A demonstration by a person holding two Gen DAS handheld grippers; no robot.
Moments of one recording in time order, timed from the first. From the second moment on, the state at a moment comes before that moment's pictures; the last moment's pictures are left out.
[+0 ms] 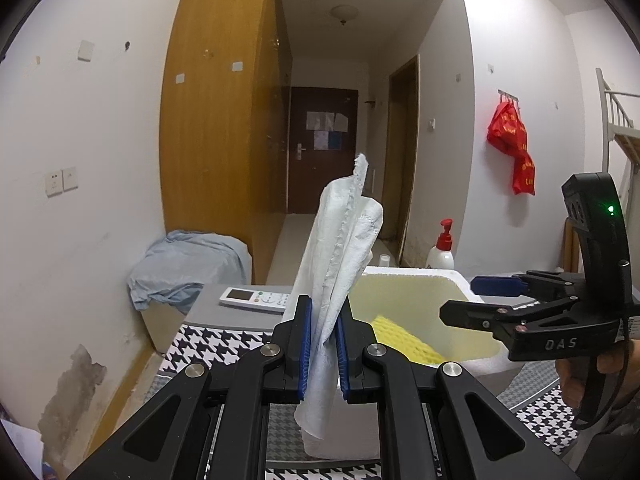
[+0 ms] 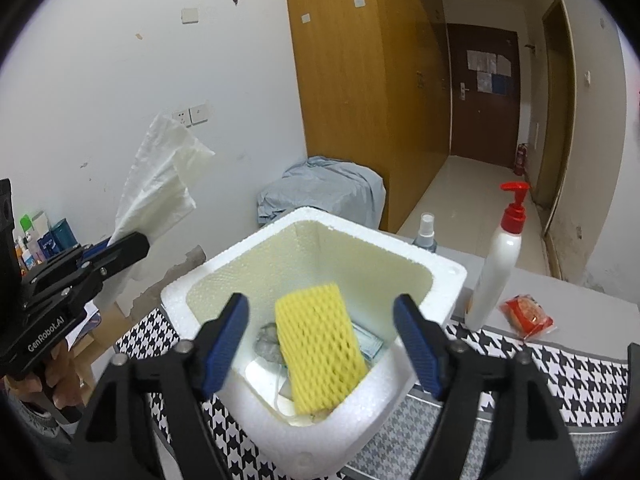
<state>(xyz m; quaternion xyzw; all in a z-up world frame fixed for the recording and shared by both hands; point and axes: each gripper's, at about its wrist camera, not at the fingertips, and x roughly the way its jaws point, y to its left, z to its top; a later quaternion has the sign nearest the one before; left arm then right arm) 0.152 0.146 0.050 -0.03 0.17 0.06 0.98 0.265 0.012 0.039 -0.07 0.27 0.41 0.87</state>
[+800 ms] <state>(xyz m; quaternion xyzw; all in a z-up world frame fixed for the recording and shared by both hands) 0.153 0.142 0.054 -0.02 0.17 0.05 0.98 0.246 -0.021 0.050 -0.07 0.24 0.39 0.89</state>
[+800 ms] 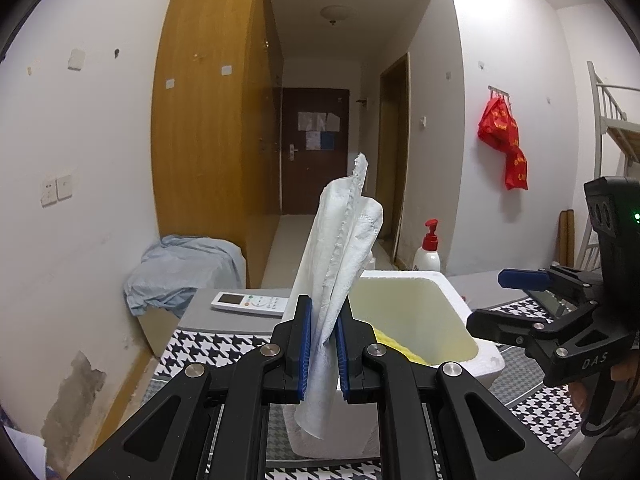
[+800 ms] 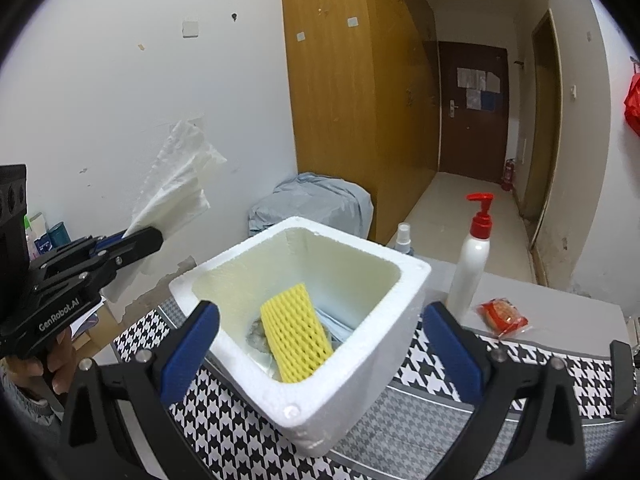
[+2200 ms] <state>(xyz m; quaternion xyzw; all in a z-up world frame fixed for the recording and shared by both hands) 0.228 0.093 0.040 0.00 0.23 -0.01 0.97 0.252 -0.104 0.030 -0.03 0.24 0.32 0.92</state>
